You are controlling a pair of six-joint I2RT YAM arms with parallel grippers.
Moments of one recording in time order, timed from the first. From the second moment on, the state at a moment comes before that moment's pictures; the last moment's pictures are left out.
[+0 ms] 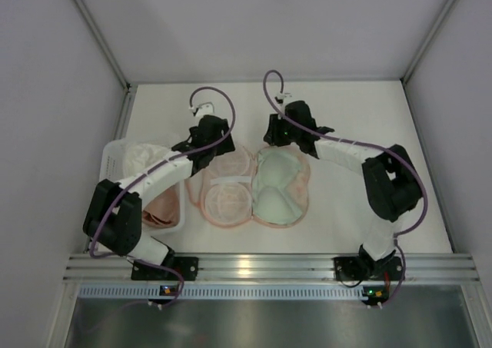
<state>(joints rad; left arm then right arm) -0.53 1.51 1.01 -0.16 -0.35 -0.56 0.53 1.76 1.16 0.02 -0.16 0.36</state>
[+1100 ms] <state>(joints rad) -0.36 1.48 0.83 -0.28 -0.26 -0.63 0.68 1.90 1.25 -0.19 0.13 0.26</state>
